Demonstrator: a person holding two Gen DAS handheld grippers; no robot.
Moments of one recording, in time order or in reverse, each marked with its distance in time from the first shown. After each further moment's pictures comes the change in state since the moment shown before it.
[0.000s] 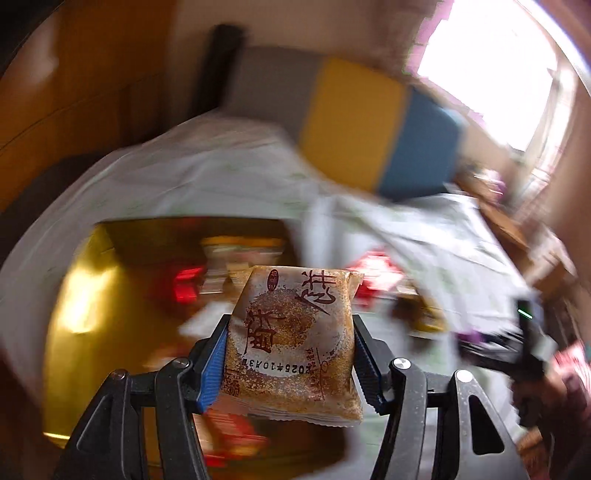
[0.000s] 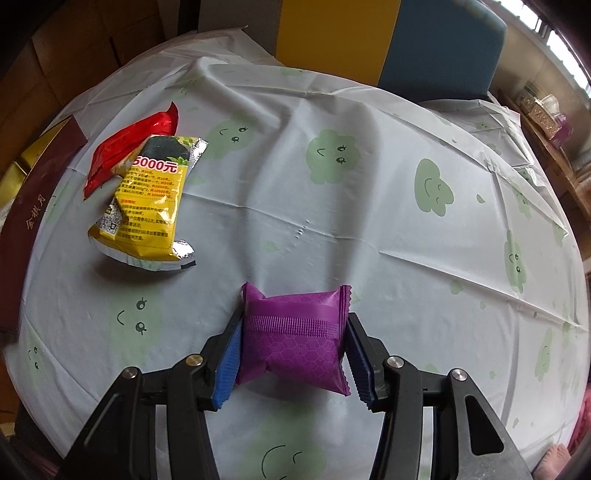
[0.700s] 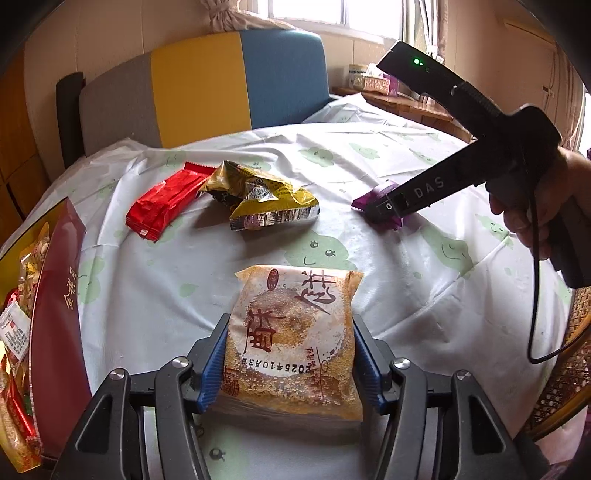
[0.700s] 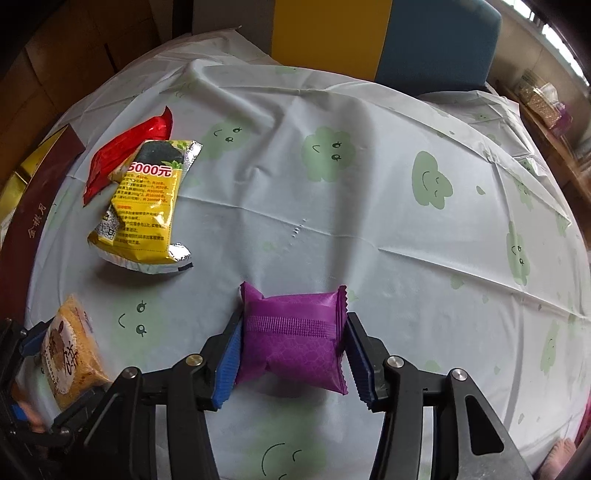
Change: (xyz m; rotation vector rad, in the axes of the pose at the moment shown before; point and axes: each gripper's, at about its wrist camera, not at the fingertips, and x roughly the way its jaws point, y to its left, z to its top) left arm 0.082 -0.189 -0.136 0.544 0.030 -0.175; right arm 0.000 -0.006 0.002 0.027 0.006 0.021
